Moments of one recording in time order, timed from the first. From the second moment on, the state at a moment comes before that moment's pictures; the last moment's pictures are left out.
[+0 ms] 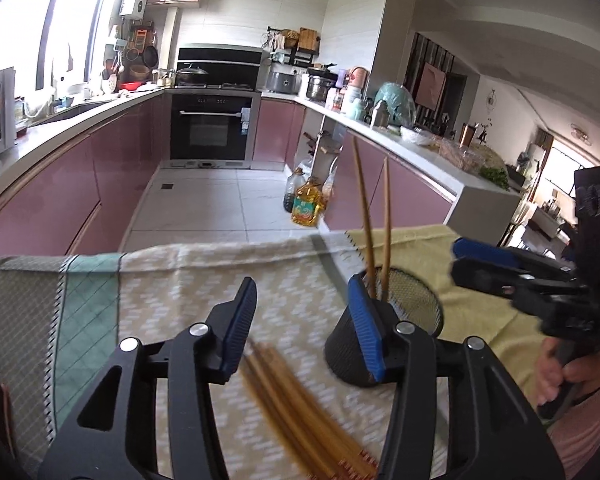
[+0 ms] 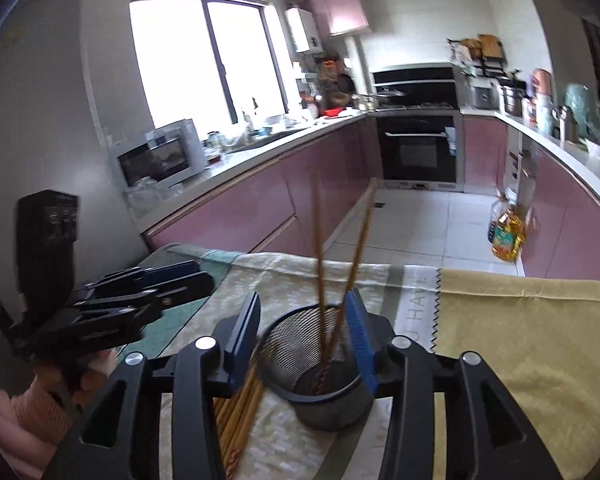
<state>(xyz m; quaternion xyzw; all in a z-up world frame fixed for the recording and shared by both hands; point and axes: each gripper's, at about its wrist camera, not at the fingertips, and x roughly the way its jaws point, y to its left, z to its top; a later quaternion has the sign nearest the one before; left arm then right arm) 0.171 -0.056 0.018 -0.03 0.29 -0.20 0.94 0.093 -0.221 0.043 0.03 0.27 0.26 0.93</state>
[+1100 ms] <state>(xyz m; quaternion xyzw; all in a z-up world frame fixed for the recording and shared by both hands) 0.131 -0.038 -0.100 0.01 0.43 -0.17 0.89 0.073 -0.166 -0.067 0.00 0.42 0.26 0.87</state>
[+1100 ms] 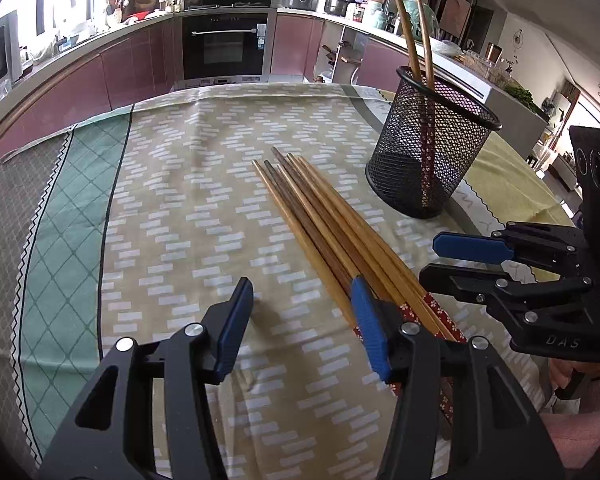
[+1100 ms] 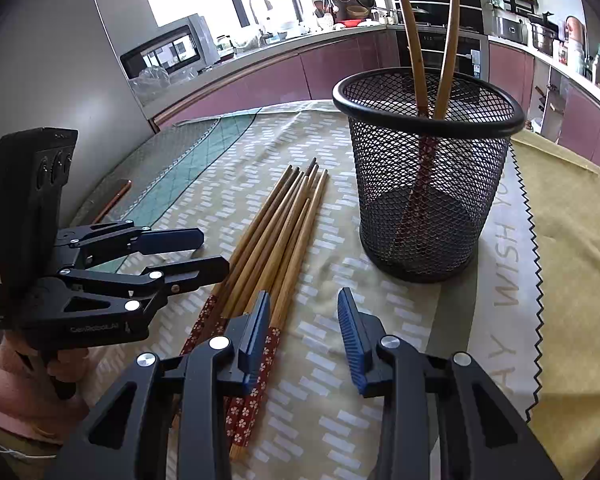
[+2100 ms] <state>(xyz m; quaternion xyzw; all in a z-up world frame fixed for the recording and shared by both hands) 0.139 -0.043 -0.103 0.03 0.44 -0.17 0.88 0.091 -0.141 -0.072 -0.06 0.43 0.23 0.87</state>
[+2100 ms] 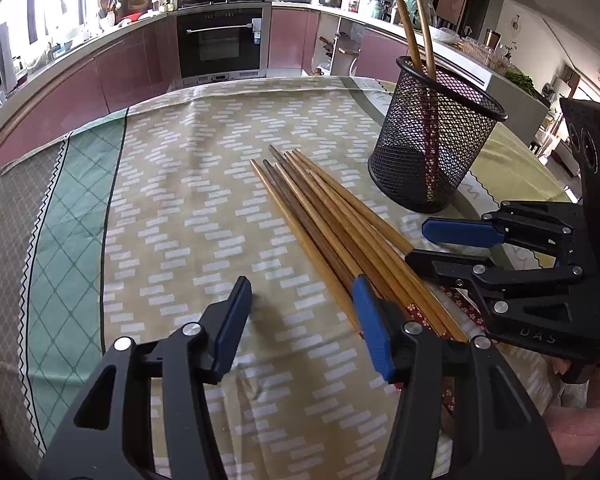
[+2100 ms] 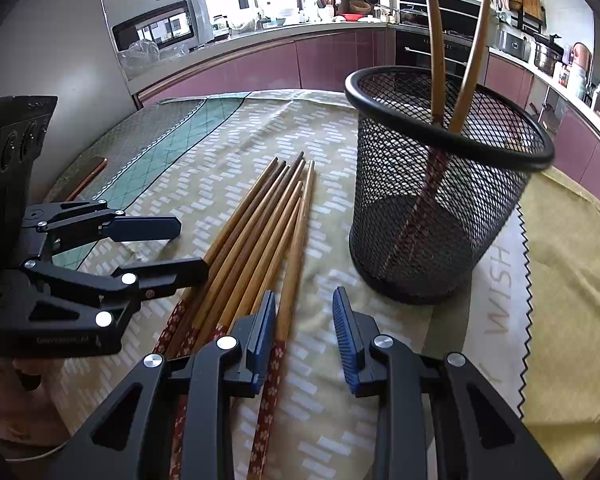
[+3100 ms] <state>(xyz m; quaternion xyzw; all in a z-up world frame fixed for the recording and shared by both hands) 0.135 -0.031 -0.098 0.00 0.43 -0.17 0.89 0.082 -0.149 -0.065 -0.01 0.42 0.28 0.86</state>
